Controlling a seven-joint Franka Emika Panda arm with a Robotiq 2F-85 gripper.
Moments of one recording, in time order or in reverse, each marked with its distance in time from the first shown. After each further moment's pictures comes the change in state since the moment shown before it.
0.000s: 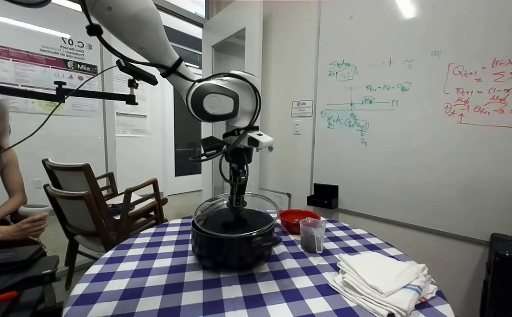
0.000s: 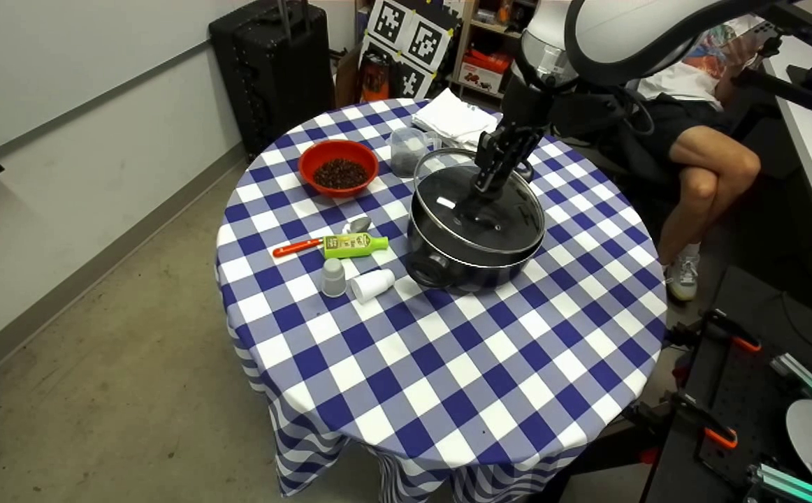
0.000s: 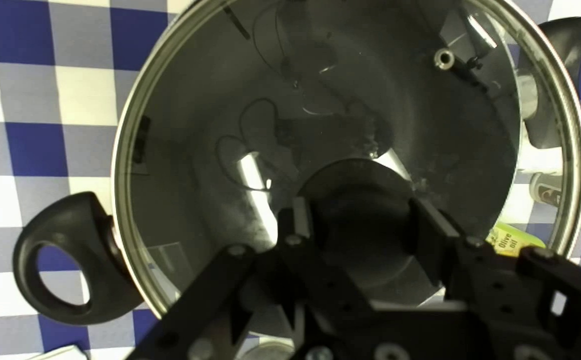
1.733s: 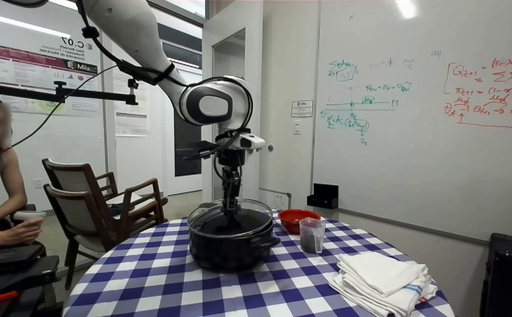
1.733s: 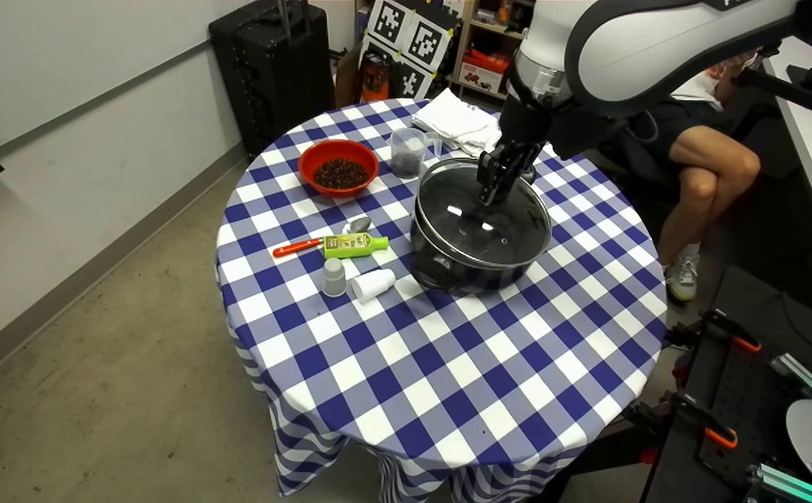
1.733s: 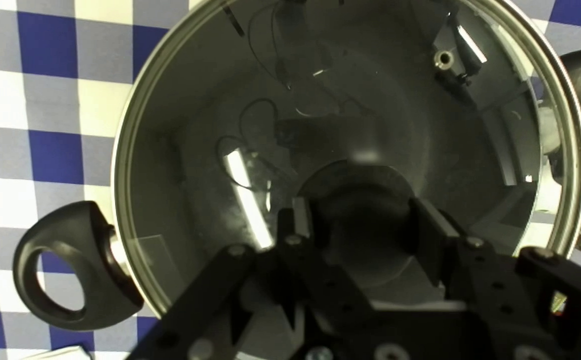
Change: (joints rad) arm 0.045 -0.012 -0.005 -0.039 -0.116 0.011 0.073
